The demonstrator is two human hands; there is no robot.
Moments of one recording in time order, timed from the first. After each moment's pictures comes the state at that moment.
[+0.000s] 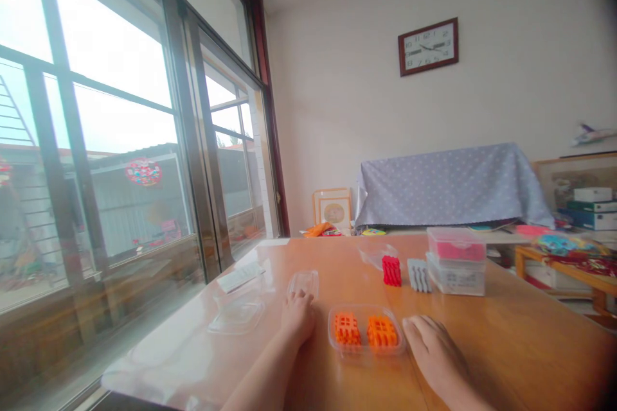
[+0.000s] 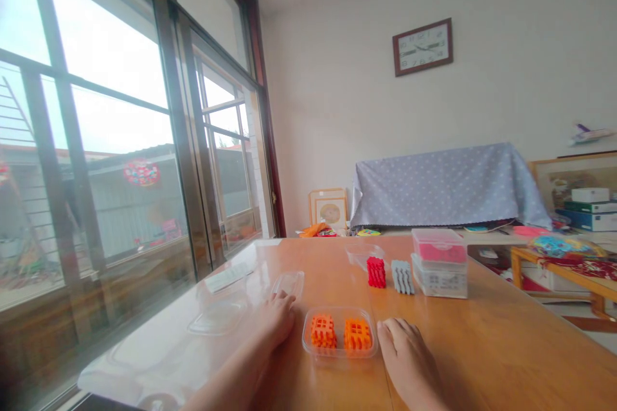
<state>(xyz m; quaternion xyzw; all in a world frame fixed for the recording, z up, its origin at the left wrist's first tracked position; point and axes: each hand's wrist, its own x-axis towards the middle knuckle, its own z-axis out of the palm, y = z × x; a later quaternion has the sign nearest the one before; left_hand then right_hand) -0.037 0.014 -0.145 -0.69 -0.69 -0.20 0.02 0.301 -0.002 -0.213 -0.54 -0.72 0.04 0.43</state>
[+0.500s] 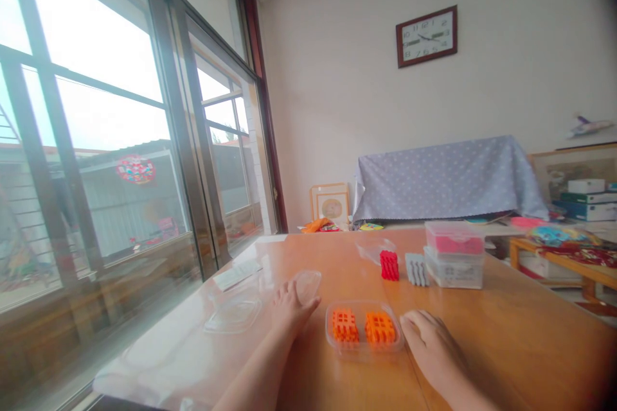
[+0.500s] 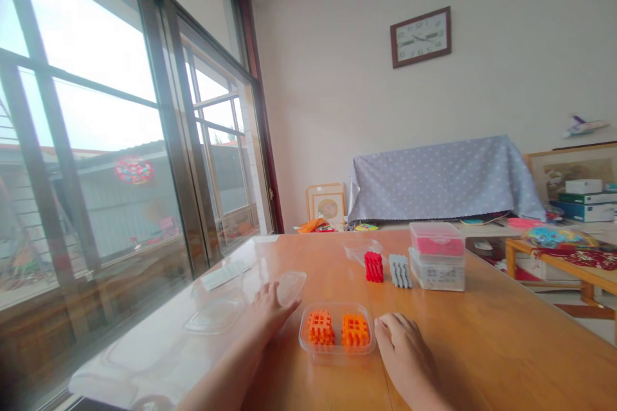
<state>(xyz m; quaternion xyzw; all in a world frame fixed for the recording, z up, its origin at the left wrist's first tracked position) -0.054 0.027 -0.154 -0.61 -0.76 -0.23 0.05 0.300 -0.005 -0.210 -0.55 -0.71 0.04 0.43</state>
